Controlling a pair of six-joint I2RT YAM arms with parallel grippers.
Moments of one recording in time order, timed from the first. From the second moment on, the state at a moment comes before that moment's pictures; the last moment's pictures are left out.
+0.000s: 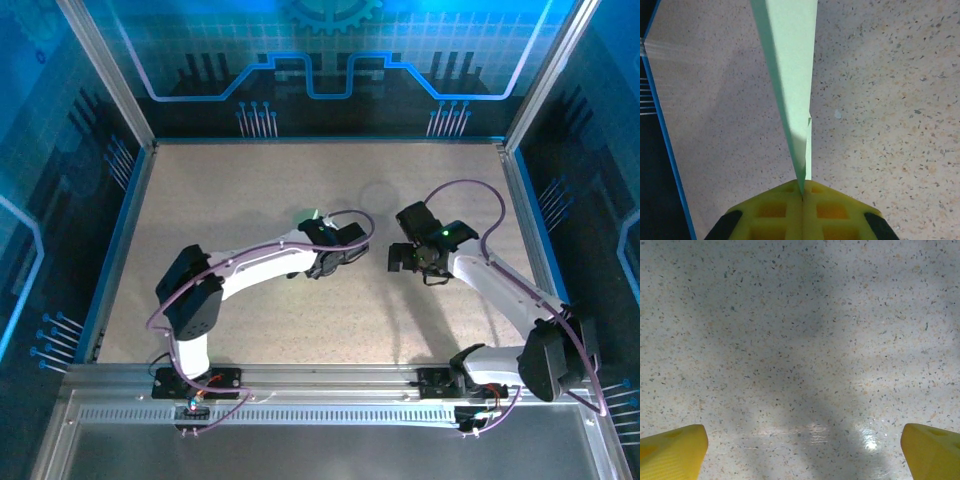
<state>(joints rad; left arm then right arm) -0.91 1.87 1.48 -1.15 -0.70 -0.41 0.46 1.29 0.99 -0.98 0.22 0.58</state>
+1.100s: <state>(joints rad) -0.67 2.02 1.47 -0.67 0.37 -0.65 0.42 1.03 0.80 -0.87 0.03 0.60</state>
